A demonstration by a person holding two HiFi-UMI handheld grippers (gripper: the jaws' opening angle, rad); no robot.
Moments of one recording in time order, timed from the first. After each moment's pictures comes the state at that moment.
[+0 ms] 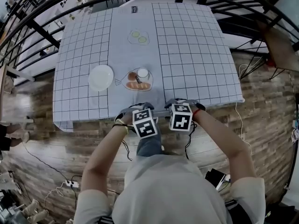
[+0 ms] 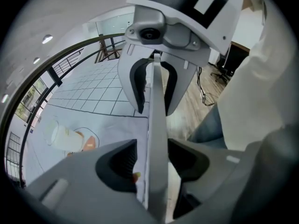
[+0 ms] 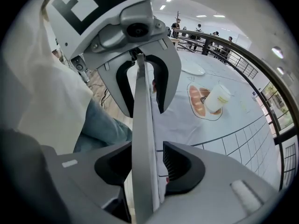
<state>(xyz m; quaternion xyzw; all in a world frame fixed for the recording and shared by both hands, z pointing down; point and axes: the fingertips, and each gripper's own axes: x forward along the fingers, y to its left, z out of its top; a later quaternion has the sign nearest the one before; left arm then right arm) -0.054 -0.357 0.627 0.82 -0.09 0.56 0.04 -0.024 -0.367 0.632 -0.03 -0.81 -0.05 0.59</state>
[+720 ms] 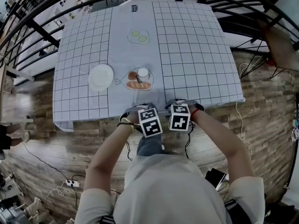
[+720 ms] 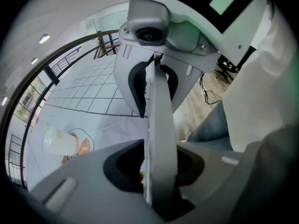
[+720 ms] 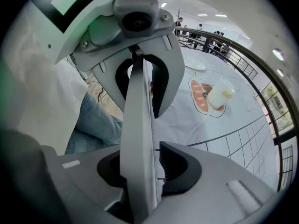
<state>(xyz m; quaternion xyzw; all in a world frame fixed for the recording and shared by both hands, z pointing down) -0.043 -0.362 0.647 0.81 -0.09 0.58 0.03 -0.025 -0.369 0.650 -0.03 -0.81 -0.05 0.59</state>
